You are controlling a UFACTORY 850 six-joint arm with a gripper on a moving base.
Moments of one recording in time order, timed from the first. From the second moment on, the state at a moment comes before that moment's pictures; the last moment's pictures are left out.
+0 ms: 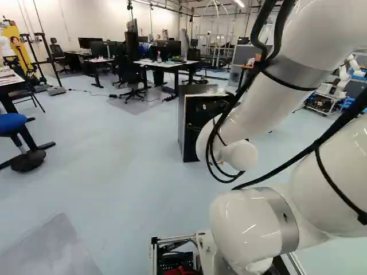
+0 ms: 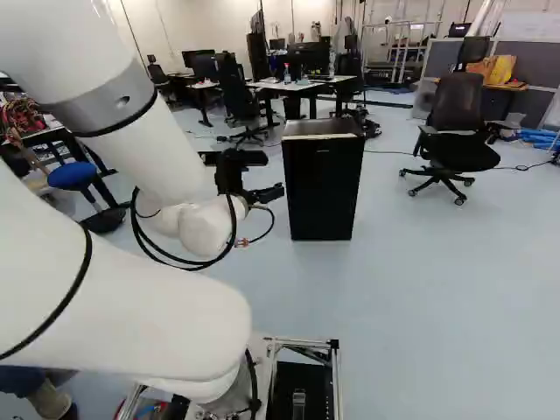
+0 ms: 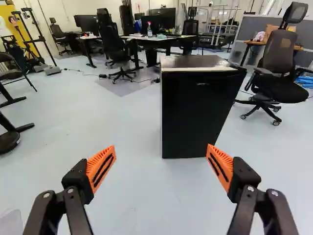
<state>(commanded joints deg) 0.0 16.0 -5.0 0.0 50.0 0.0</state>
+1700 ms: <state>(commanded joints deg) 0.0 16.0 -5.0 0.0 50.0 0.0</state>
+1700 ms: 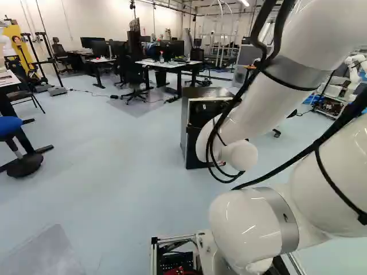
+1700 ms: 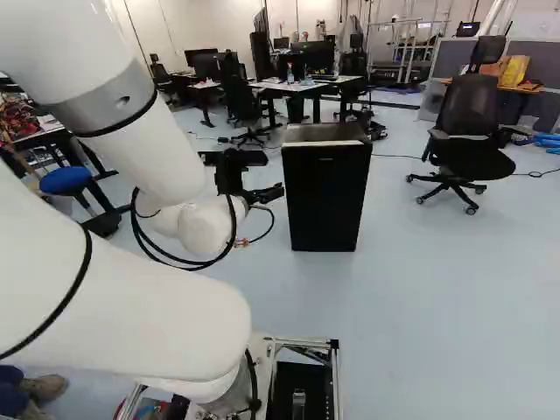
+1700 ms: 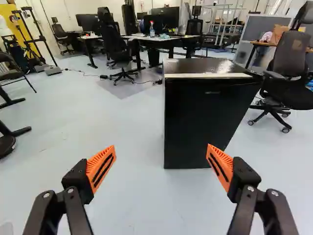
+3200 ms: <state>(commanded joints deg) 0.0 16.0 -5.0 0.0 50.0 0.0</state>
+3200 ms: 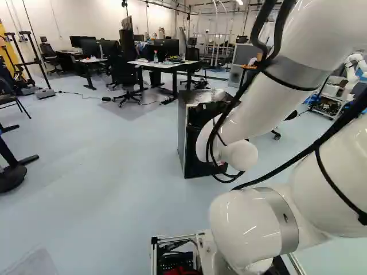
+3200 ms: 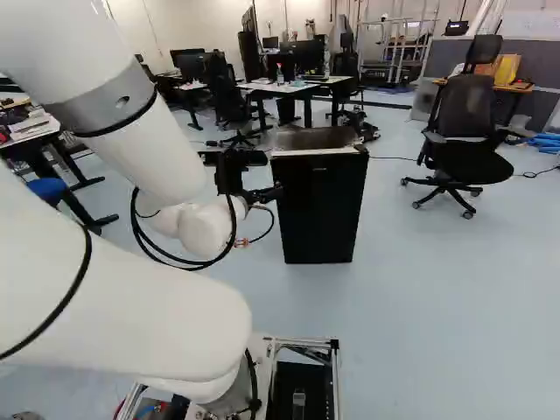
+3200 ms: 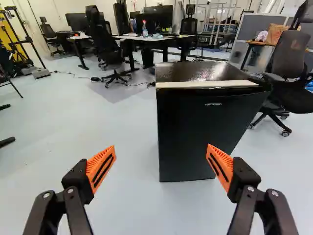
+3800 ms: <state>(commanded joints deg) 0.0 16.0 -5.0 0.0 50.0 0.0</state>
